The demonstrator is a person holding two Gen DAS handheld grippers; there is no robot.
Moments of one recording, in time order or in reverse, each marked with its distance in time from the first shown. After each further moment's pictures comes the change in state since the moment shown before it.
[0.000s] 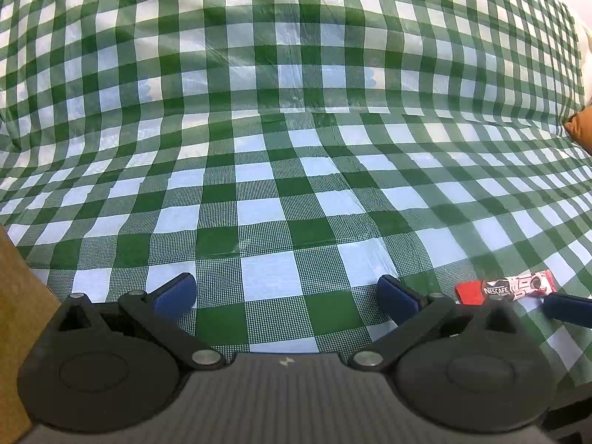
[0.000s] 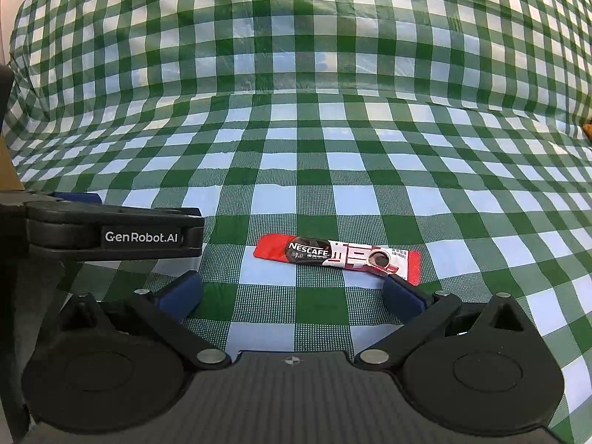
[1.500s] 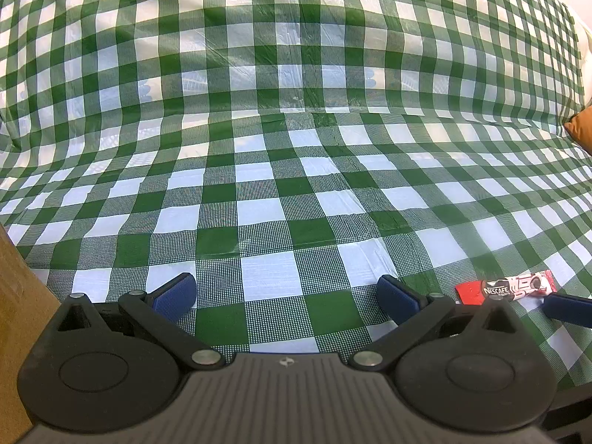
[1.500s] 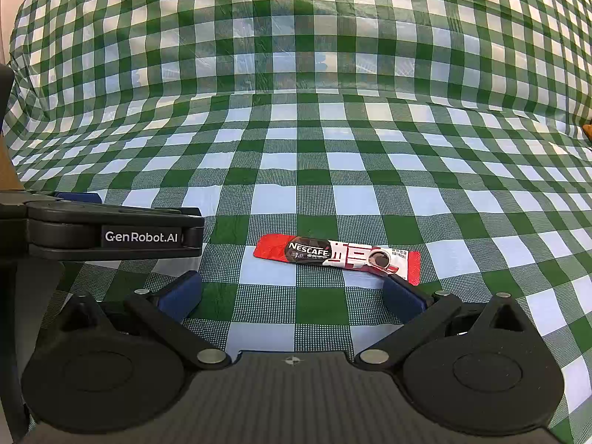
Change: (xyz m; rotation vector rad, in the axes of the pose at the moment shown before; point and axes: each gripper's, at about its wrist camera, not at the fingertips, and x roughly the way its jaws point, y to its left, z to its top) left arm 0.001 0.000 0.000 0.000 -0.001 0.000; right arm 0.011 -0.007 0.005 0.000 -0.003 -0.009
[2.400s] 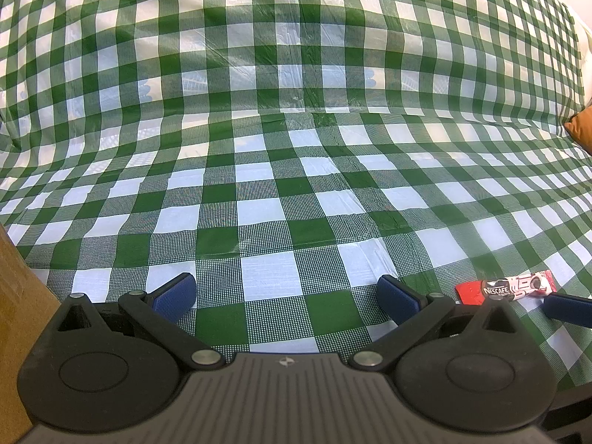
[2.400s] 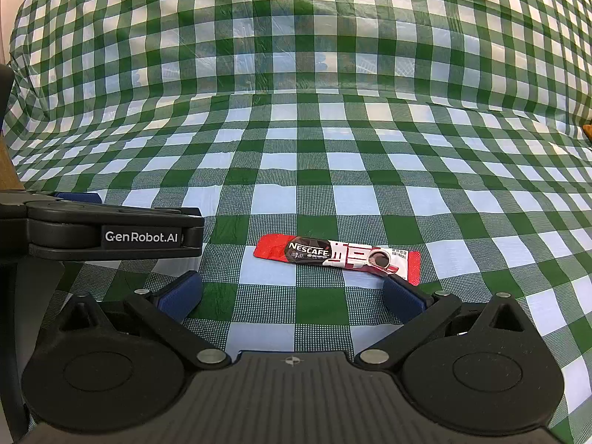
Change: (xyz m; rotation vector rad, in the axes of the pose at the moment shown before) left arm 0.000 0.000 0.000 0.000 0.000 0.000; right arm 0.004 0.000 0.000 -0.001 -0.002 -0.004
